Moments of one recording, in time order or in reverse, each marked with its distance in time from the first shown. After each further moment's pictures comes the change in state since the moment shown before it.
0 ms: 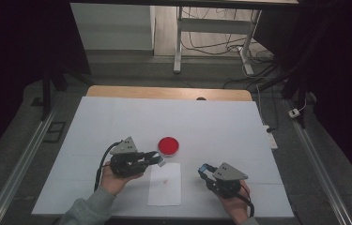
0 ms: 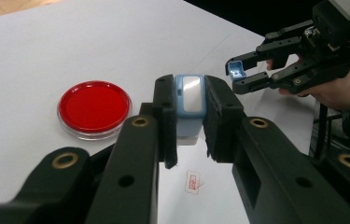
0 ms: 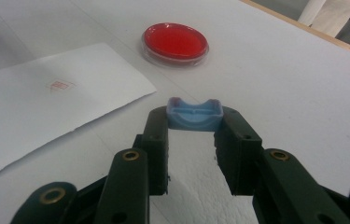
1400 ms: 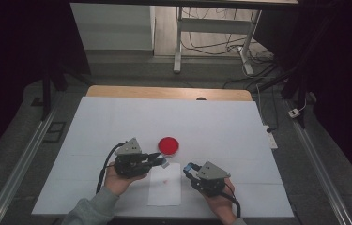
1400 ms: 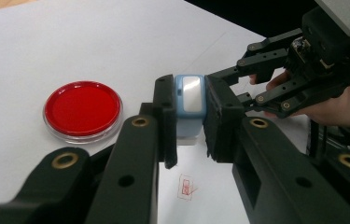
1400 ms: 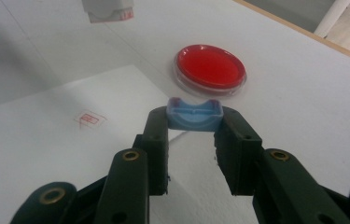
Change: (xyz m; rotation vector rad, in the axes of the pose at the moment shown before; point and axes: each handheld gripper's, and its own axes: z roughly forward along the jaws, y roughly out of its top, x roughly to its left) left arm -0.004 0.001 0.010 0.007 -0.015 -0.004; right arm 0.027 0.019 0.029 -0.024 0.040 -0.036
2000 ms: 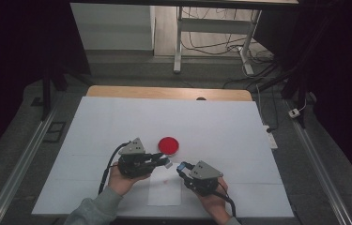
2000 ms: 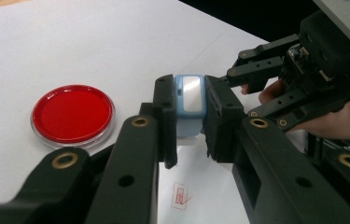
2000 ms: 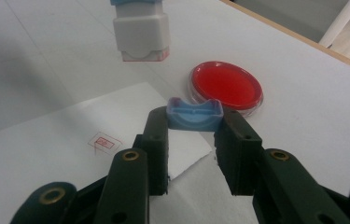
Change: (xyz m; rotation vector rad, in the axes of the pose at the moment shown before) left arm -0.003 0.003 0.008 -0.007 -0.007 -0.004; right arm 0.012 0.011 0.011 -0.021 0.014 -0.013
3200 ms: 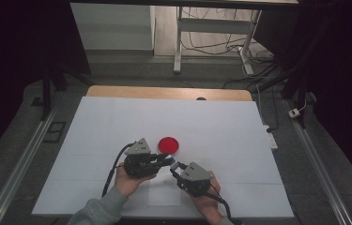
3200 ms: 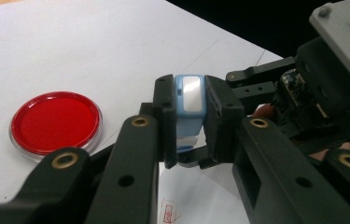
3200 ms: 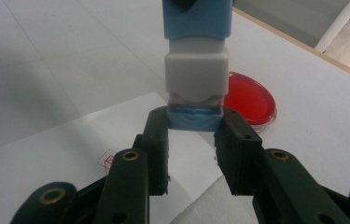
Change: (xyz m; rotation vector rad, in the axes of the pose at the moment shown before) left arm -0.006 0.002 0.014 -0.009 -0.012 -0.020; right arm 0.016 0.006 0.013 -0.006 -0.024 -0.028
